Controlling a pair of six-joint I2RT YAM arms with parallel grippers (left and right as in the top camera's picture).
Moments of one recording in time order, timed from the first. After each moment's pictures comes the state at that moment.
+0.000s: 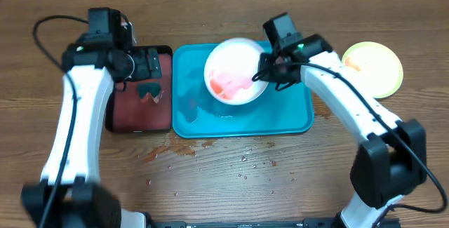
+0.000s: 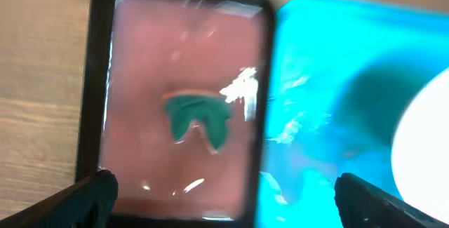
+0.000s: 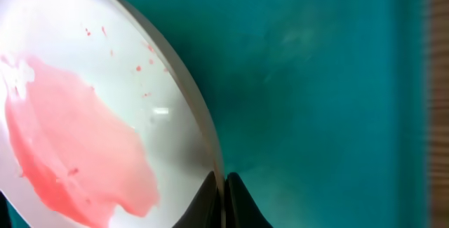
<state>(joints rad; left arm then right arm) 0.04 1.60 1.50 -1.00 0.07 -0.16 0.41 1.86 1.59 -0.94 0.03 0.51</state>
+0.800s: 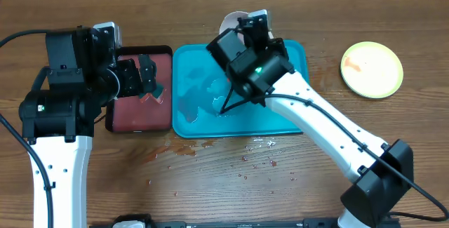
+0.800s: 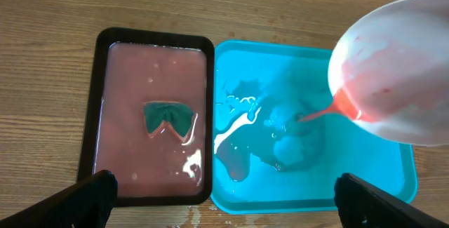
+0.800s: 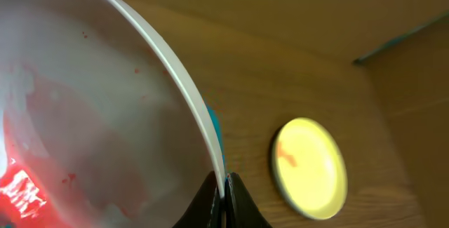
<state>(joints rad) 0.03 1.28 1.51 -1.10 0.17 -0.16 0.74 1.83 1.72 -0.99 0.96 0.41</state>
